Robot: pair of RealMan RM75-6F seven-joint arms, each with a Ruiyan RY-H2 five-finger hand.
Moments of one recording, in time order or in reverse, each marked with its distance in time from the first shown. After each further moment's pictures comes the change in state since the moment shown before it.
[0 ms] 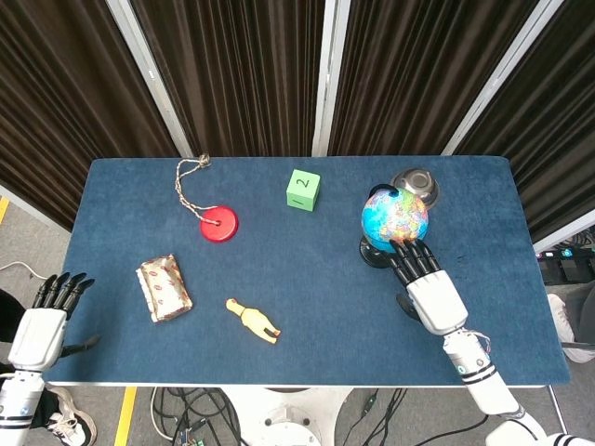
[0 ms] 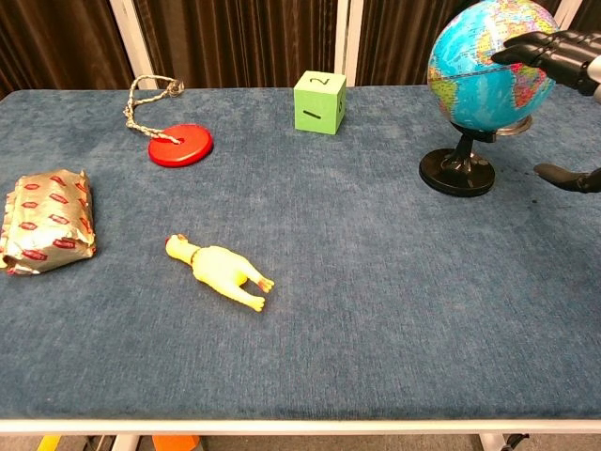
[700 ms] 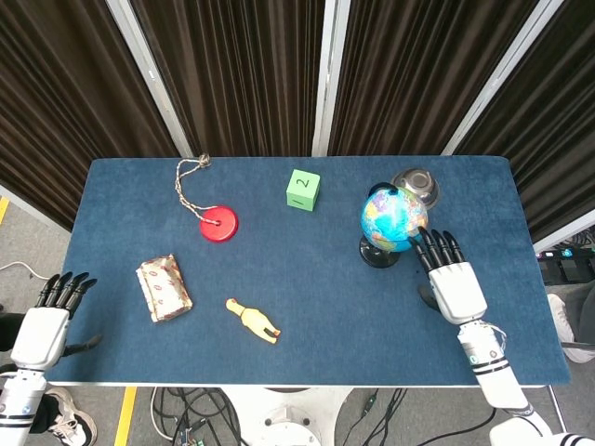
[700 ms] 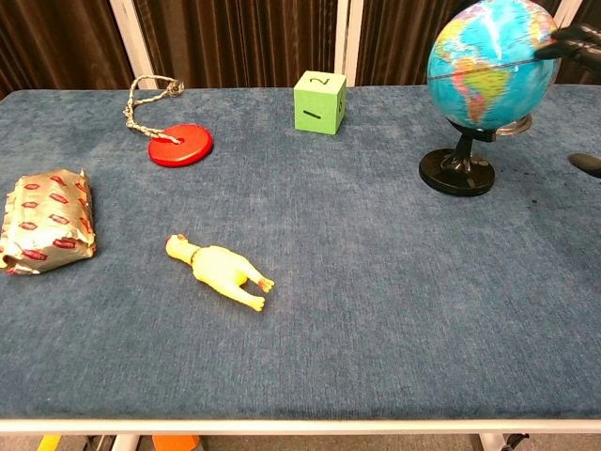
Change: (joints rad) left arm -0.006 0.001 0.000 -0.010 0.000 -0.011 0.010; right arm -0.021 0.030 0.036 0.002 0.153 -0.026 -0.014
